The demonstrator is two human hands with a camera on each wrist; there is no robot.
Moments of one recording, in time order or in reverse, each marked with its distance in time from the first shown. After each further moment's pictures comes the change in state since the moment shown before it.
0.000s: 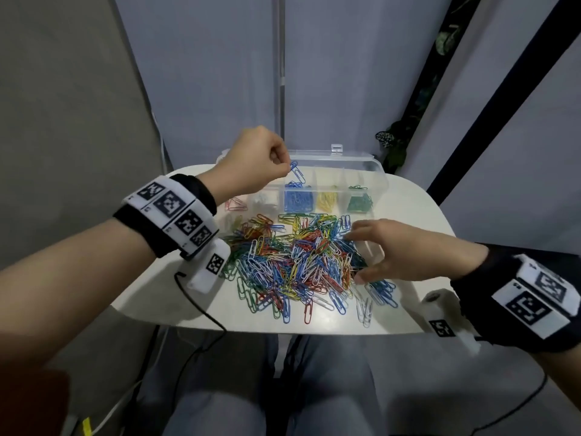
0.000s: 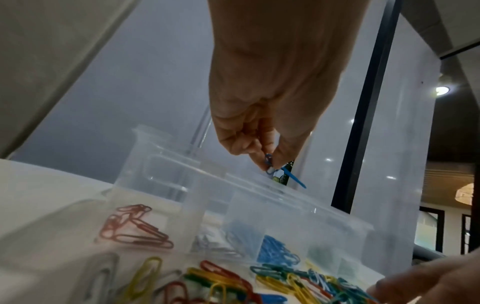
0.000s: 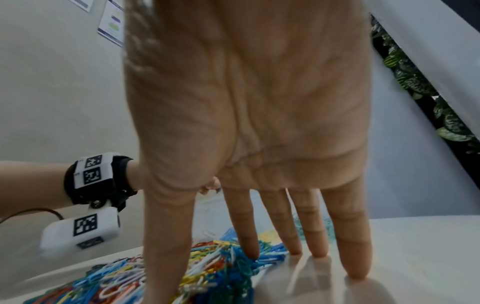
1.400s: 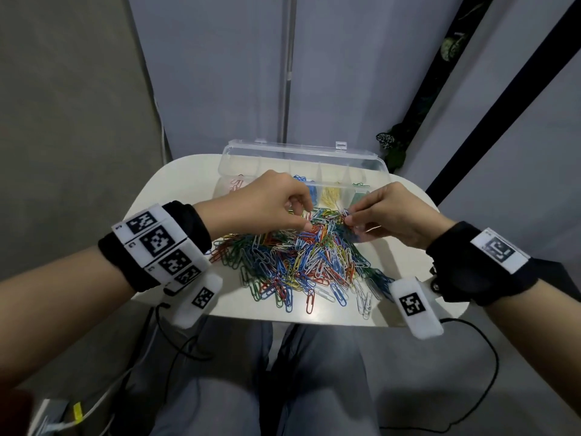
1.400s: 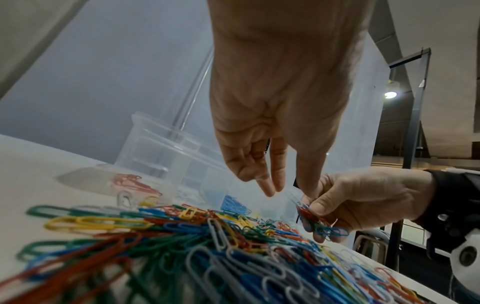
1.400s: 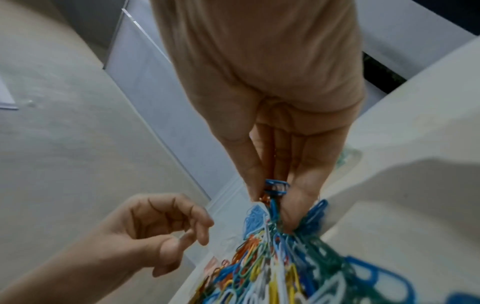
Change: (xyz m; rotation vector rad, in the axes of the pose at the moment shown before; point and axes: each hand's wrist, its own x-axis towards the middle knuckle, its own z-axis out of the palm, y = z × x) left_hand -0.055 0.002 0.016 -0.028 -0.329 0.168; right_hand 0.030 -0.007 -0.013 1.032 0.267 0.382
